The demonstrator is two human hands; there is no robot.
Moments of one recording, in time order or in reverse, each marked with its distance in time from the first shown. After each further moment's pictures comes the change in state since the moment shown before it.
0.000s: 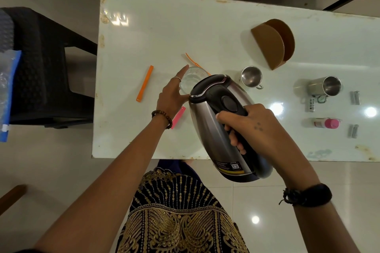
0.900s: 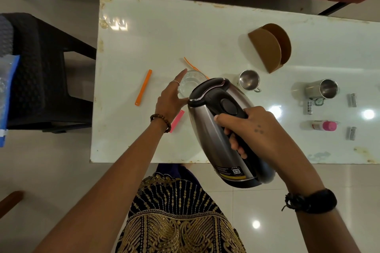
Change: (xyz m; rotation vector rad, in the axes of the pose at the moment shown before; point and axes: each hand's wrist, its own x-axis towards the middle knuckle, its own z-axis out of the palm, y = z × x) left_hand -0.003 0.004 0.000 0.032 0.018 -0.008; right_hand -0.005 -0.004 -0.003 0.022 -0.008 0.008
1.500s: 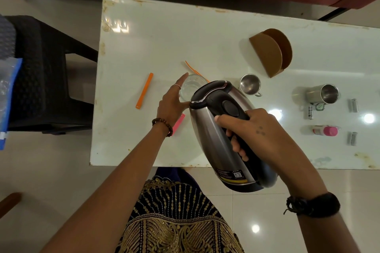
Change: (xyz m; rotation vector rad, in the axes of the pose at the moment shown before) left_hand -0.003 0.004 0.000 -0.077 -0.009 -0.035; right_hand 0.003 -0.005 -0.002 0.017 -0.002 0.009
